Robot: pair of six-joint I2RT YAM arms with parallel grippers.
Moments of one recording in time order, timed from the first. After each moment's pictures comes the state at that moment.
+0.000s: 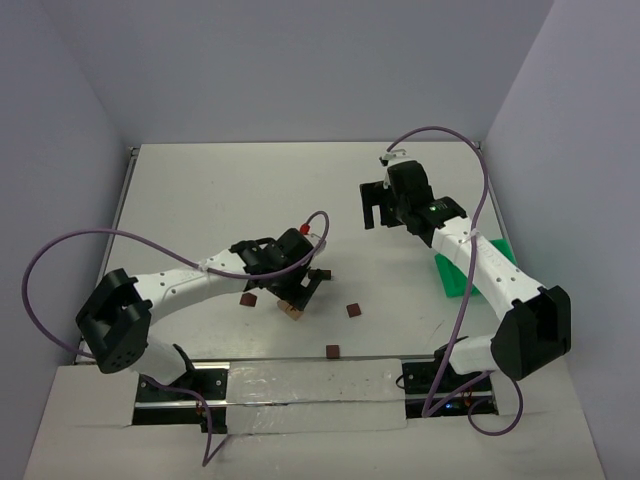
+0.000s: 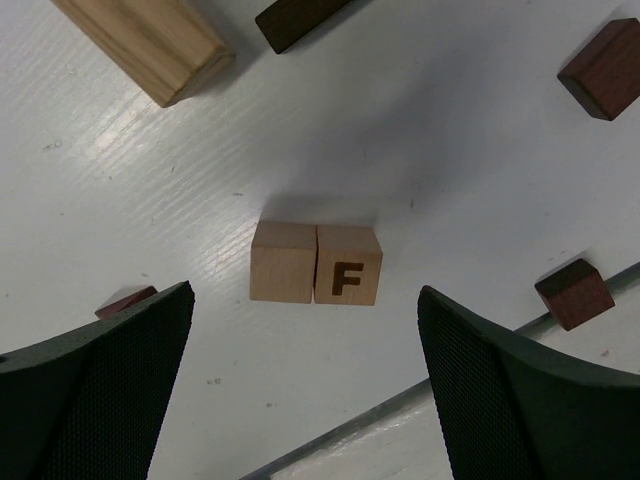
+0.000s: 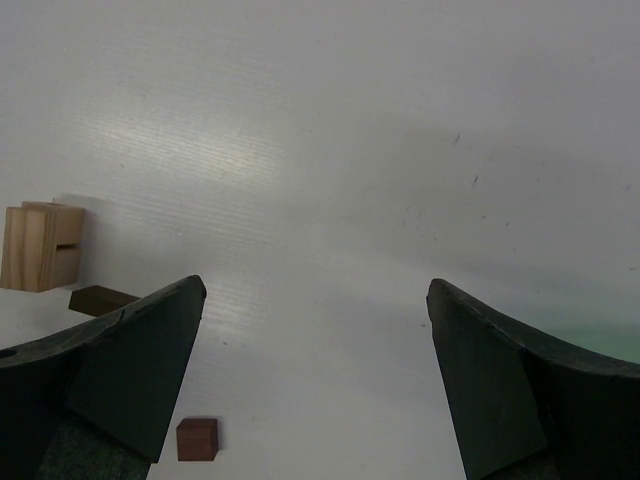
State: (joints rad) left arm -0.95 1.50 1.02 -0.64 -0.10 -0.26; right arm 0.41 1.35 1.15 -0.53 0.15 0.15
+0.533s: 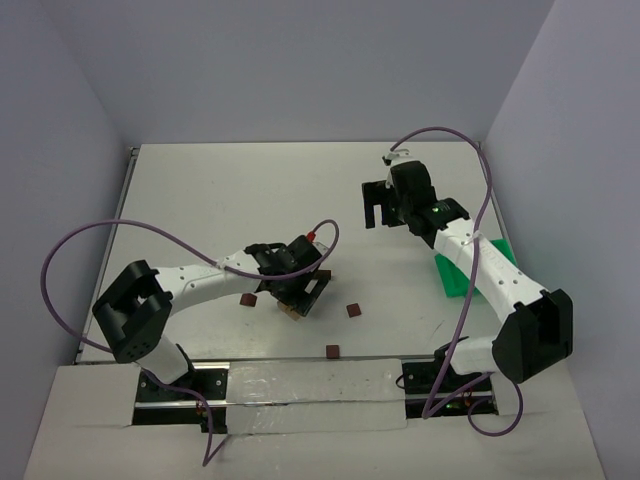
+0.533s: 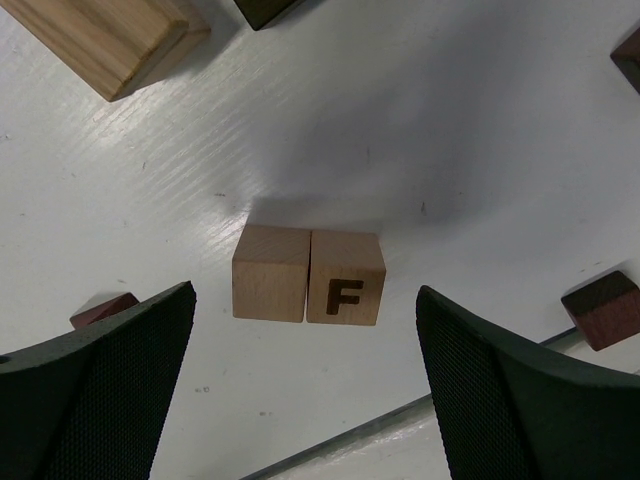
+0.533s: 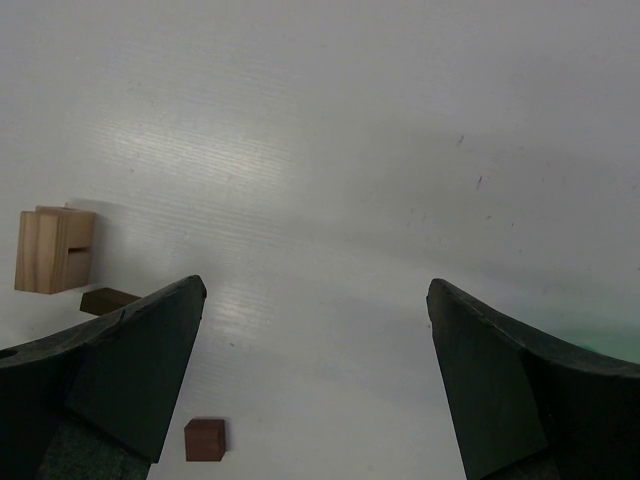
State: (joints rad) left arm -0.98 1.59 1.02 -0.64 -0.12 -0.28; right arm 0.40 1.33 1.14 -0.52 0.13 0.17
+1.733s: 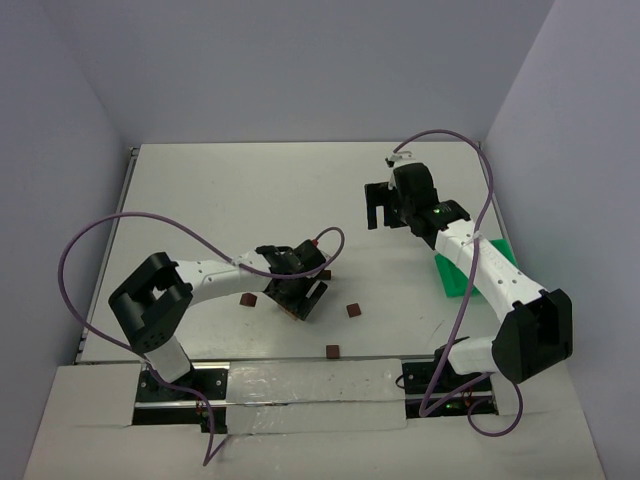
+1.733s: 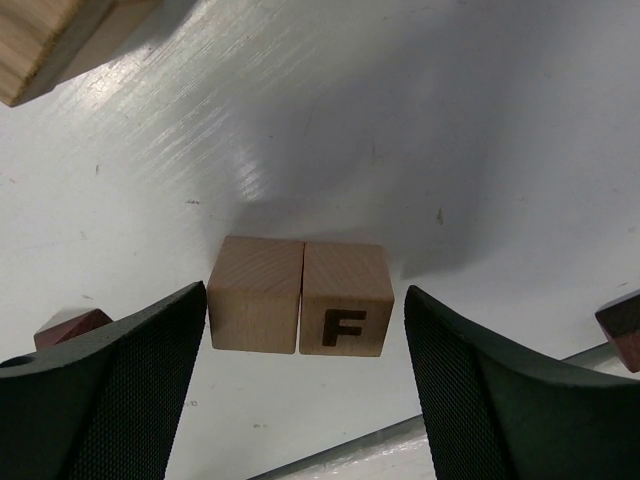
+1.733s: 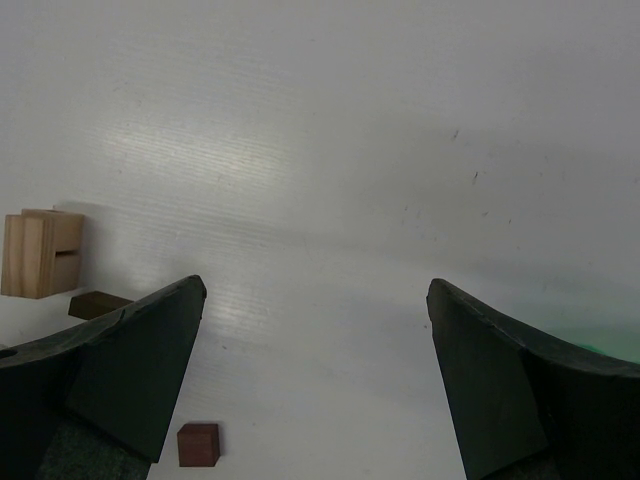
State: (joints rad) left arm -0.98 1.68 1.02 -0.64 -0.10 -0.28; right arm 0.37 1.33 1.10 -0.50 0.12 0.17
